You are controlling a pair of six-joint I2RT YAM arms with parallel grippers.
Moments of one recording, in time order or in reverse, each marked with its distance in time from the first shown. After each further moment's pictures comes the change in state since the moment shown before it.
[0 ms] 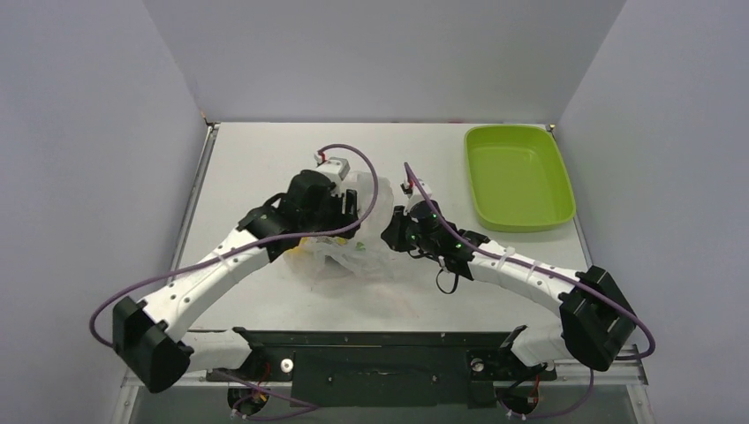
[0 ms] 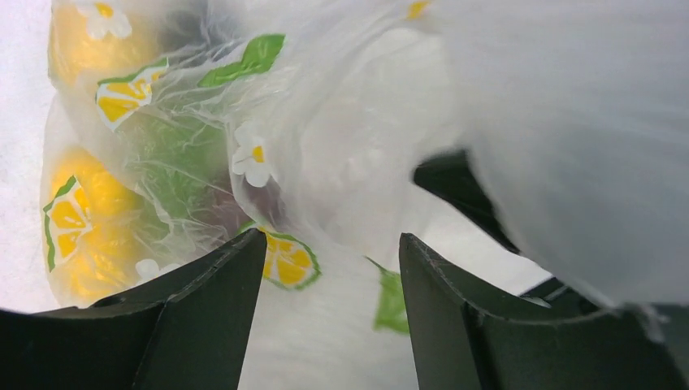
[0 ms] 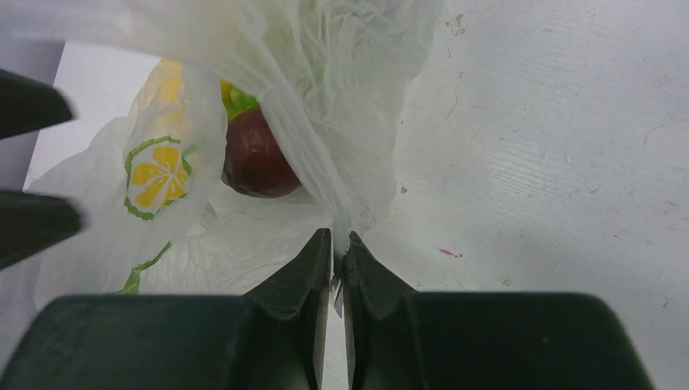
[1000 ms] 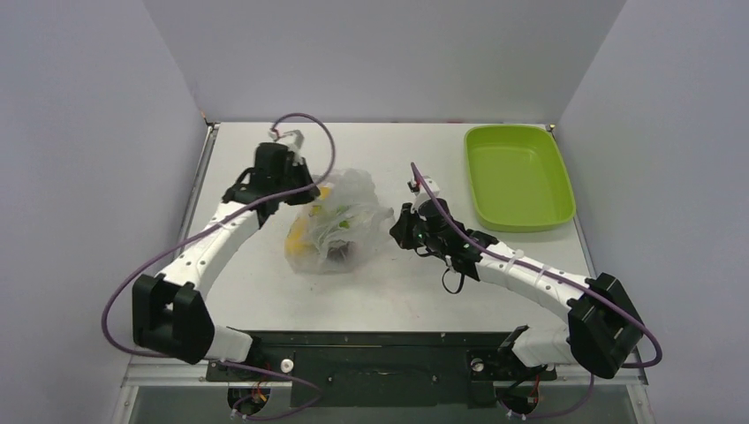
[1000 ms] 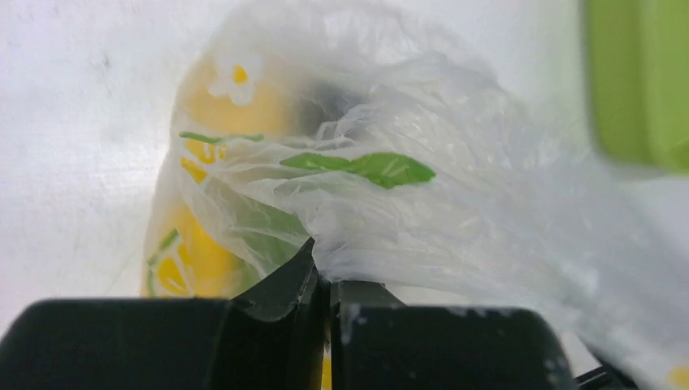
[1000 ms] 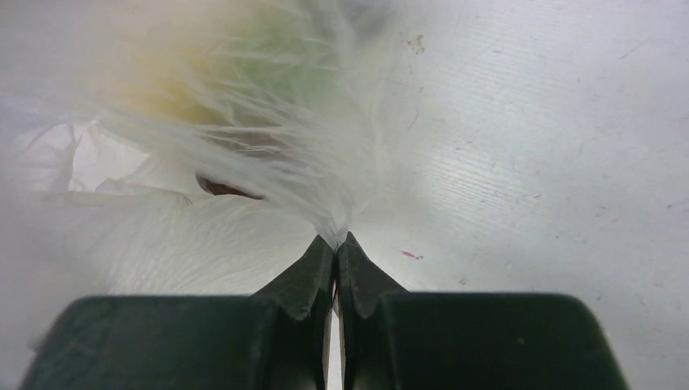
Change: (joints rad) left arm 0.296 0.277 0.052 0.083 0.075 0.038; right arm -0.027 -0.056 -0.019 -0.015 0.019 -0.055
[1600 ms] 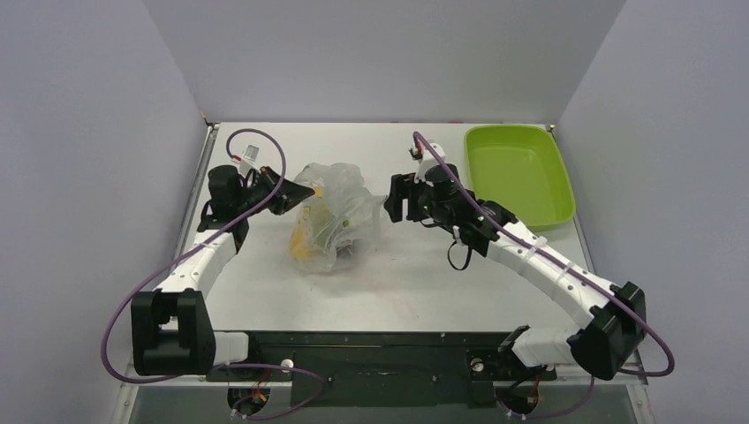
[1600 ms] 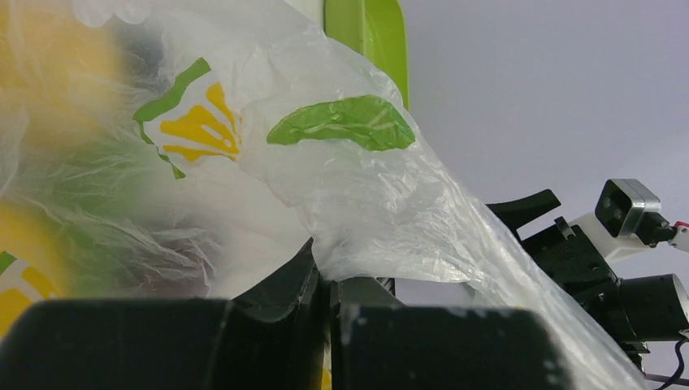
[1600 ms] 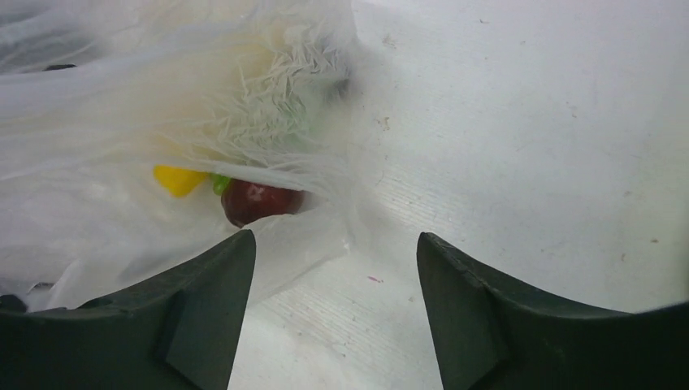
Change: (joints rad) left arm 0.391 -0.139 -0.389 0.634 0.733 -0.634; right arm -0.047 0.021 0.346 -0.300 0.032 -0.168
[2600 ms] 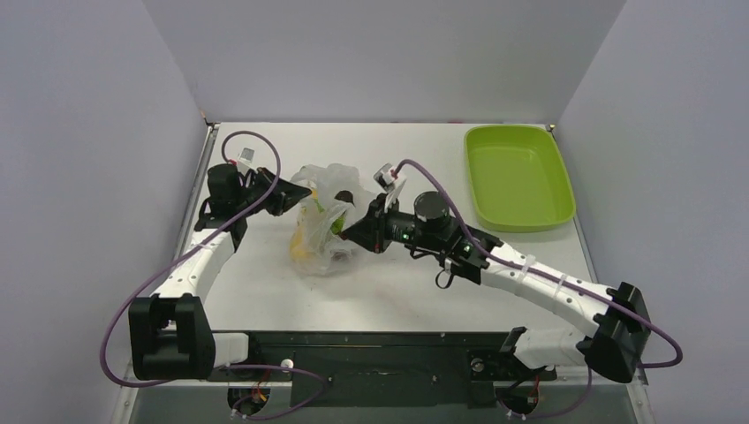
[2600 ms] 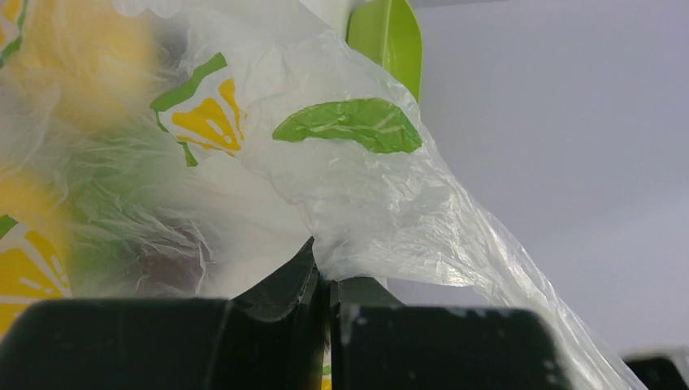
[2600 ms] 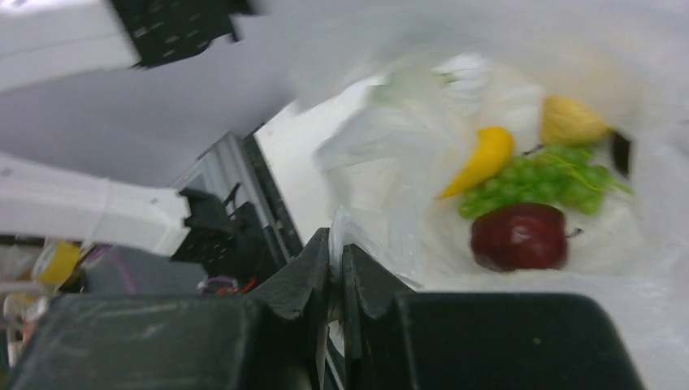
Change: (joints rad) left arm 0.000 -0.028 0.017 -0.104 -0.051 -0.043; right arm 0.147 -0.046 -0.143 0.410 -0.384 0.144
